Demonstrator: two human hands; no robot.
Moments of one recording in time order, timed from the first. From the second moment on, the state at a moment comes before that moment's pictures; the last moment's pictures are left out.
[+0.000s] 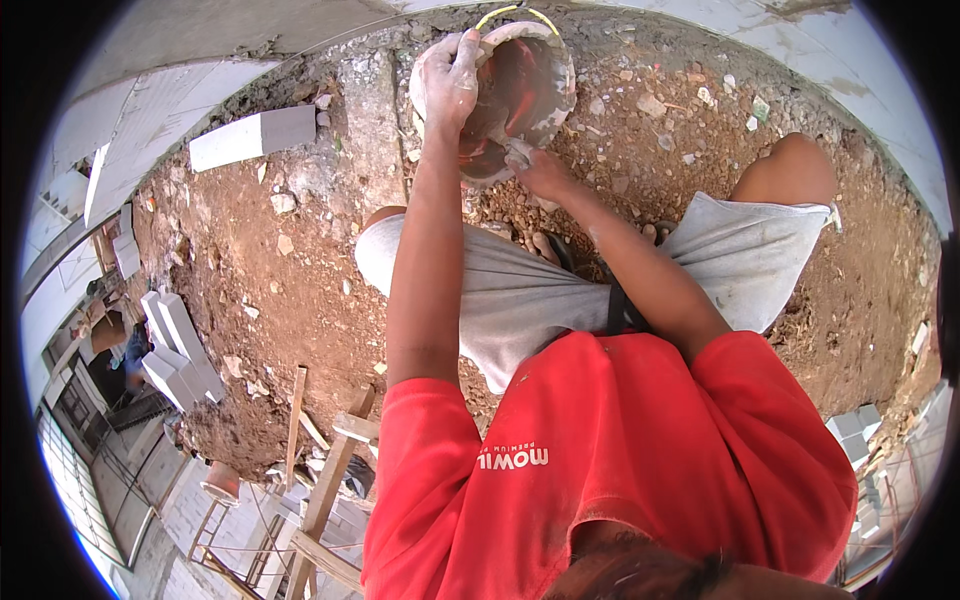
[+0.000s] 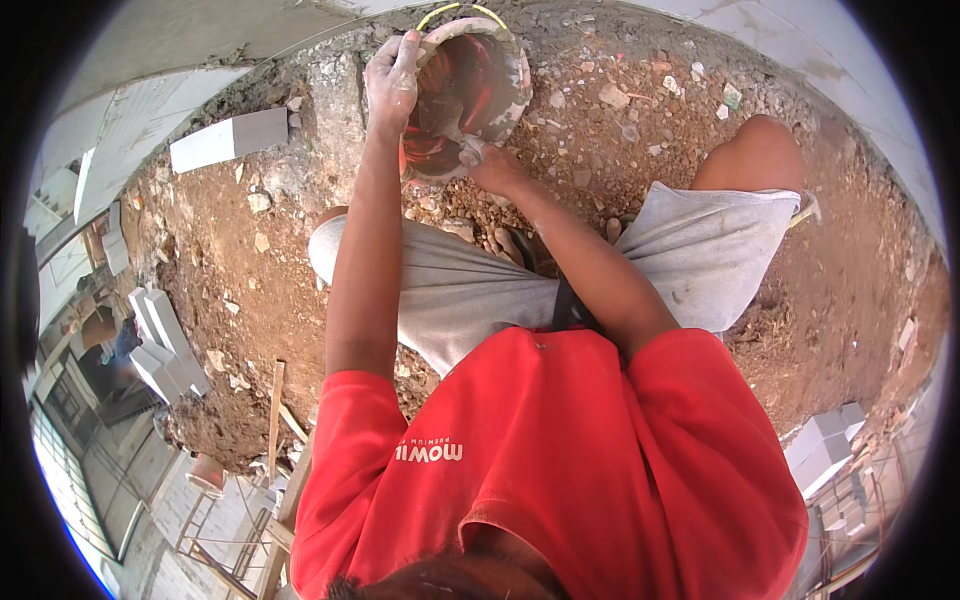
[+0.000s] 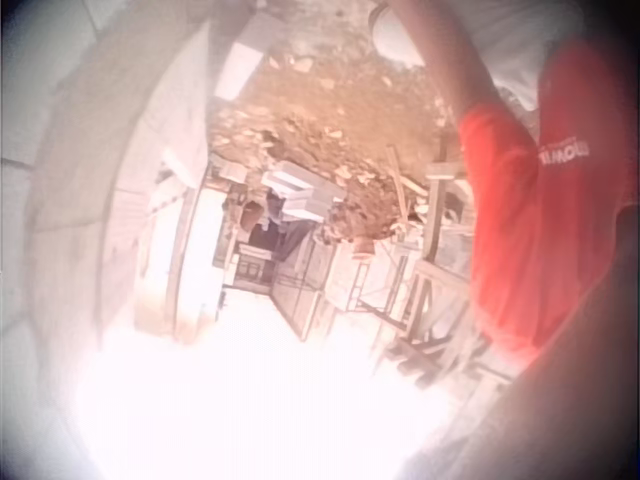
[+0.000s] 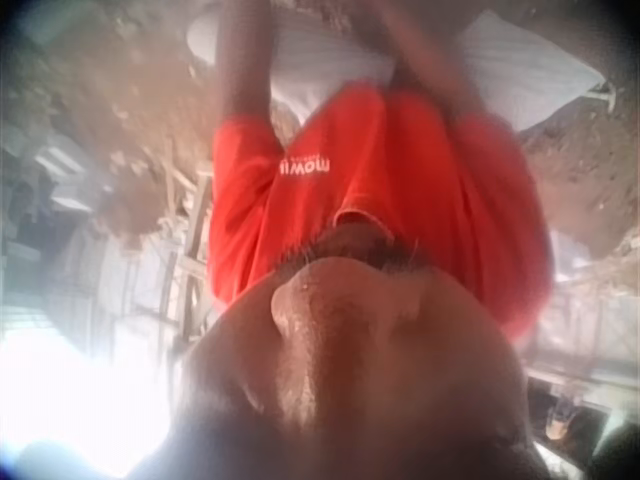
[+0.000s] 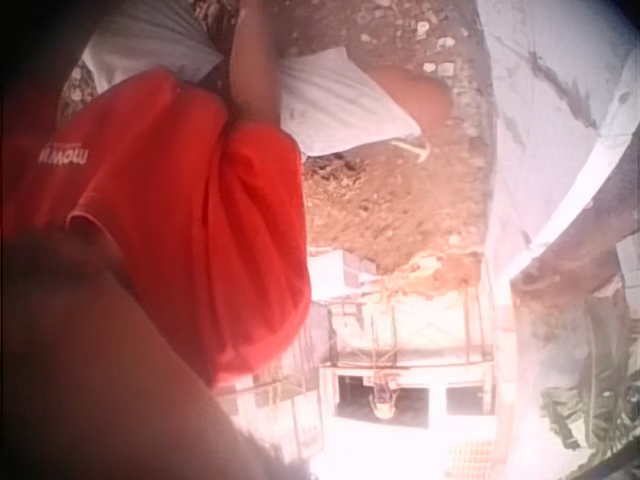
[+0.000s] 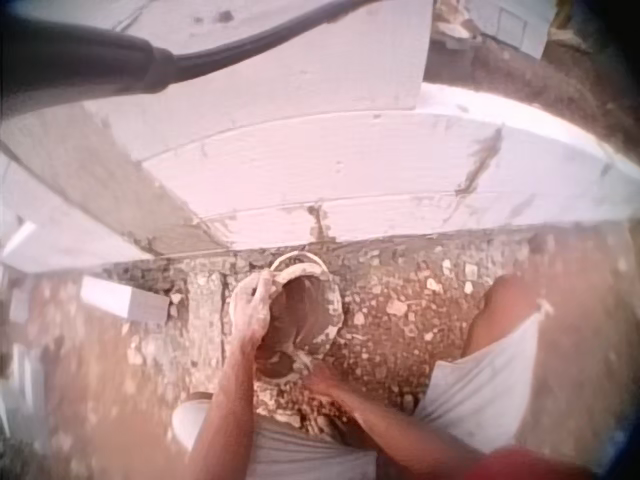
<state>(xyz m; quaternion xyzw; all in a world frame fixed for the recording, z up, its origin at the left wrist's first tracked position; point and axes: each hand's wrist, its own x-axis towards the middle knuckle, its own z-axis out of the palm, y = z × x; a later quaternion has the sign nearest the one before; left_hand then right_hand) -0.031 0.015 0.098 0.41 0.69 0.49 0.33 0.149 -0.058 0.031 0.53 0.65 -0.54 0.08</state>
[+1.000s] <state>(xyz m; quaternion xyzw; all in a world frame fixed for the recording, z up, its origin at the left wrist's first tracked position) -0.060 -0.009 0.078 0.43 0.63 0.55 0.34 0.078 0.079 0.059 0.34 0.81 -0.37 0.31</state>
